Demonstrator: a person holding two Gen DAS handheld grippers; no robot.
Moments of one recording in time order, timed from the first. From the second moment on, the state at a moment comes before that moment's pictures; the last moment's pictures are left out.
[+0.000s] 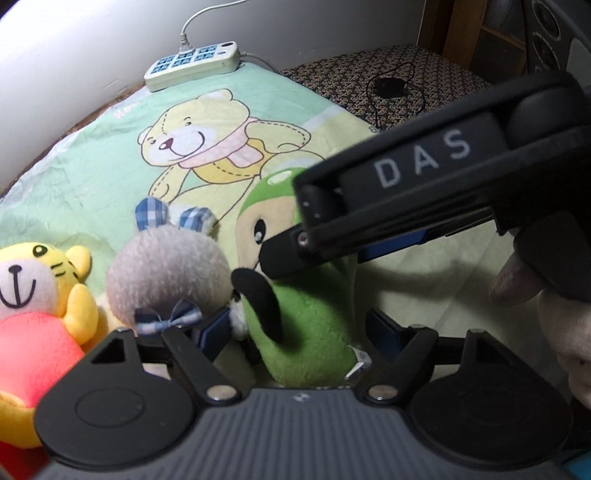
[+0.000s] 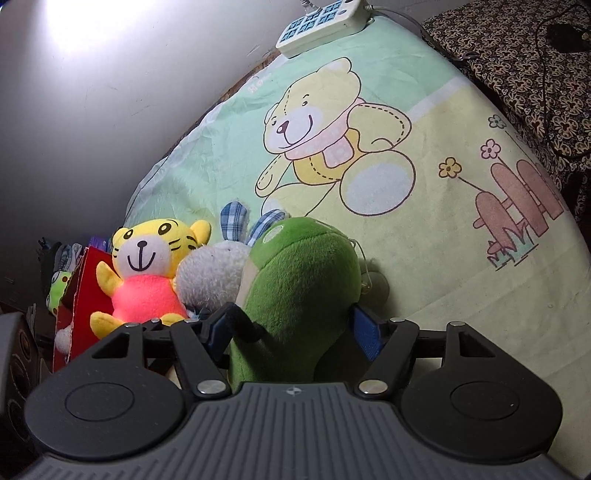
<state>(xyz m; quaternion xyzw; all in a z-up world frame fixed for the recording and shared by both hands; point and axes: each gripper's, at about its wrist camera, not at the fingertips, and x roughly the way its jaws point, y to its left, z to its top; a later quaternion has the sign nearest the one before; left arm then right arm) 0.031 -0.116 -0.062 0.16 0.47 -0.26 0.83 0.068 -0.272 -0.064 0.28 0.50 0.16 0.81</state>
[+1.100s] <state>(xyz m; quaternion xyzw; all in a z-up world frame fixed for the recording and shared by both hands) -0.067 -0.042 0.005 0.13 0.42 -0.26 0.86 -0.003 -0.201 0.014 0.14 0.48 0.23 0.84</state>
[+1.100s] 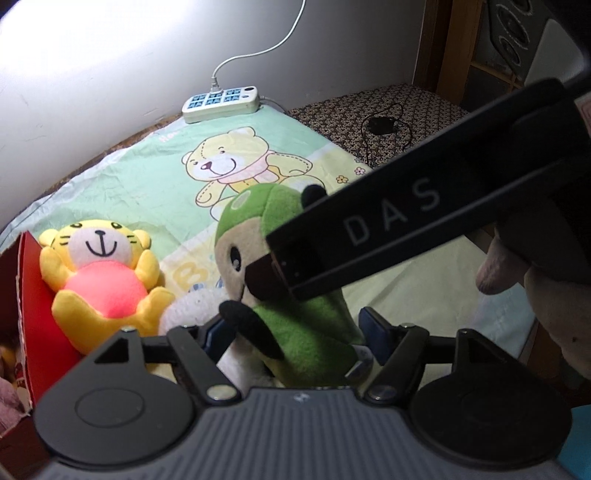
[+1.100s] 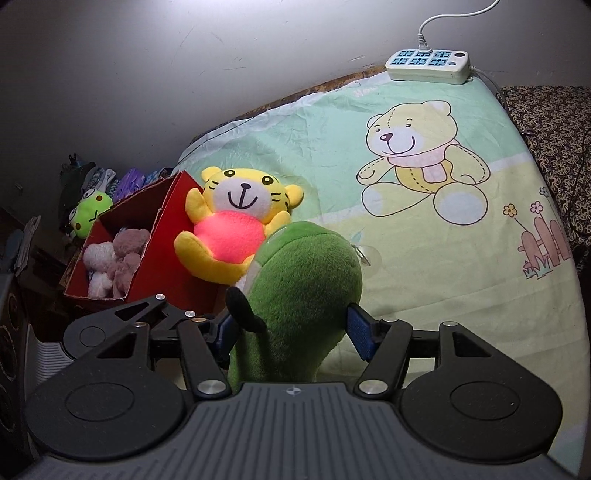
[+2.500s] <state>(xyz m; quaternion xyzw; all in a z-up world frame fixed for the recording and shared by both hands) -0.086 0.016 0.058 0.07 0.36 -0.29 0.88 -0.028 -0.201 0.067 0.22 0.38 0.25 0.86</state>
